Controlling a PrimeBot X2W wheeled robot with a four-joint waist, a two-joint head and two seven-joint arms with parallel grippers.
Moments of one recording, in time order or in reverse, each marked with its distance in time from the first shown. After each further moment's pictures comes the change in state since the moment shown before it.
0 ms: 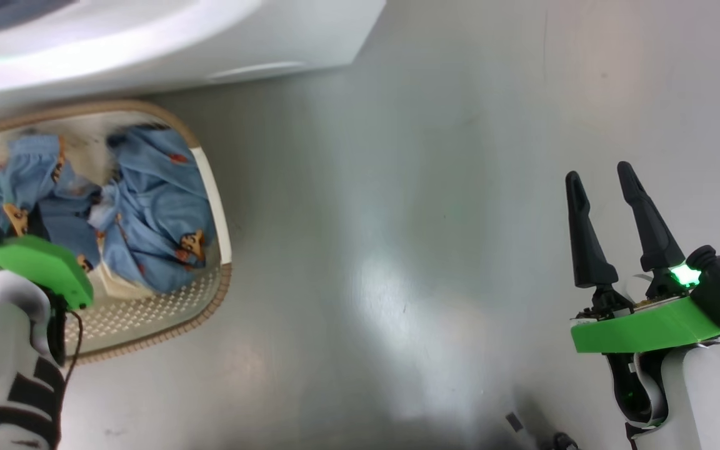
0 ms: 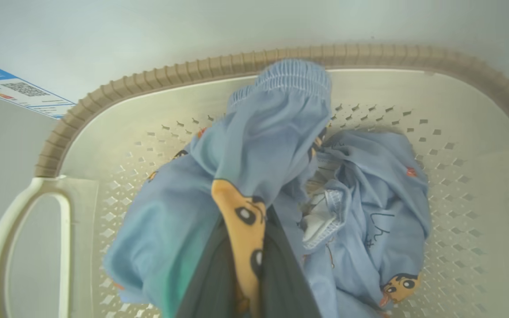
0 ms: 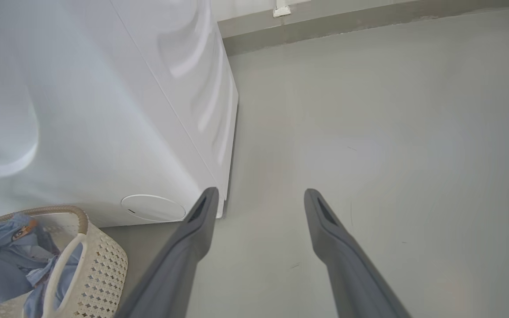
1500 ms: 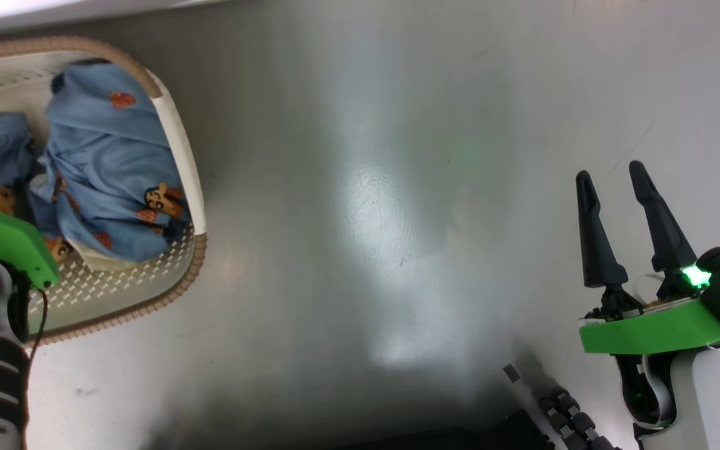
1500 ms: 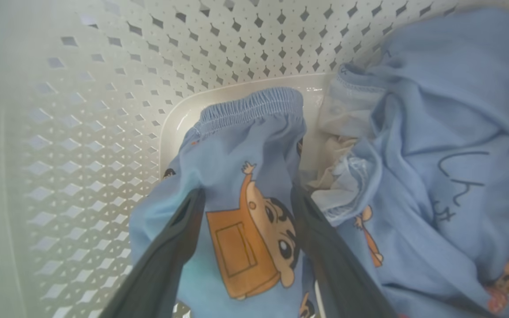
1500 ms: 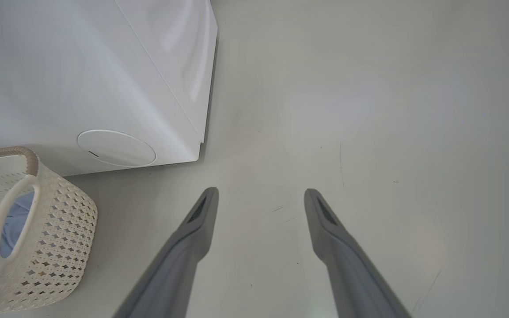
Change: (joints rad) left arm 0.002 0.036 0.069 -0.108 0.037 -0.005 0.135; right arm 0.018 -0.004 -0.019 -0.029 -0.024 0.000 0.007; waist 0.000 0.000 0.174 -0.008
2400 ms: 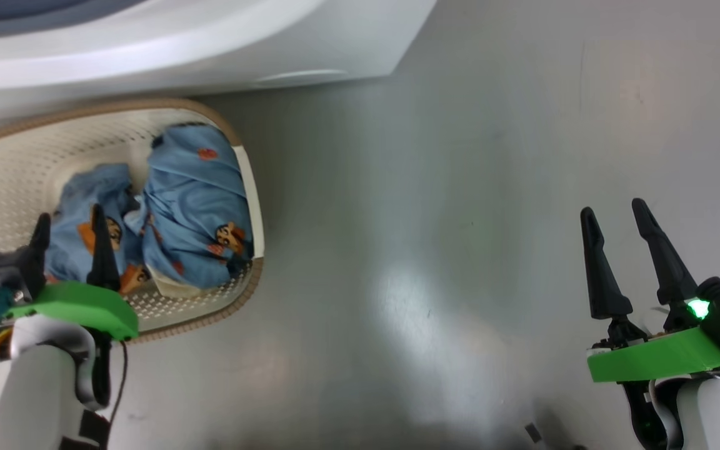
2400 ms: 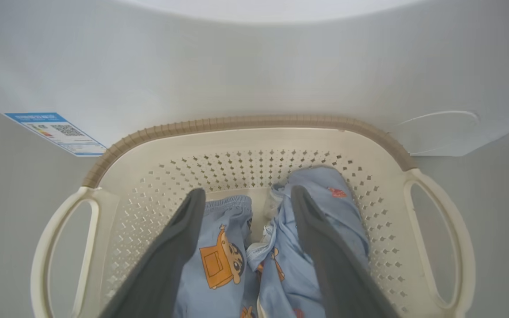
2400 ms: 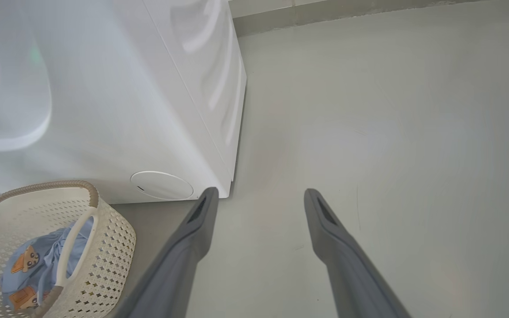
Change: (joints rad) left arm 0.319 -0.152 0.009 -0.404 -0.001 -0.005 -0.170; right arm 0.076 -0.019 -0.011 0.014 -0.003 0.000 0.000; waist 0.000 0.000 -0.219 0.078
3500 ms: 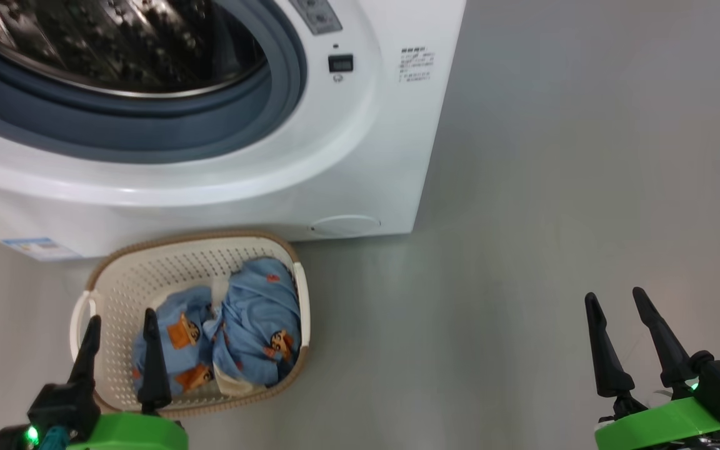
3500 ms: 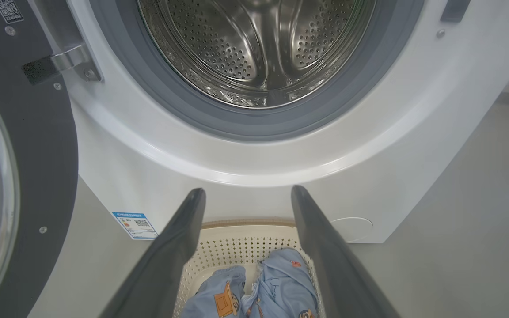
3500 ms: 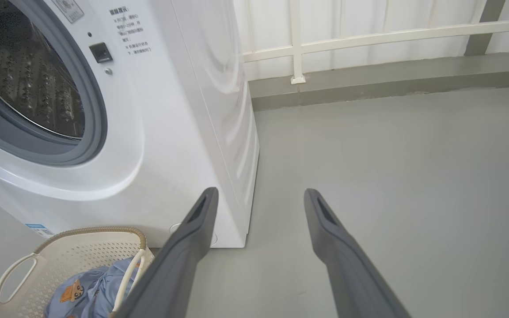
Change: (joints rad) left arm 0.455 -0.063 -0.058 -0.448 0.016 0.067 0.003; right arm 0.181 0.010 -0.033 0.038 -0.018 0.000 0.000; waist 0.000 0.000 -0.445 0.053
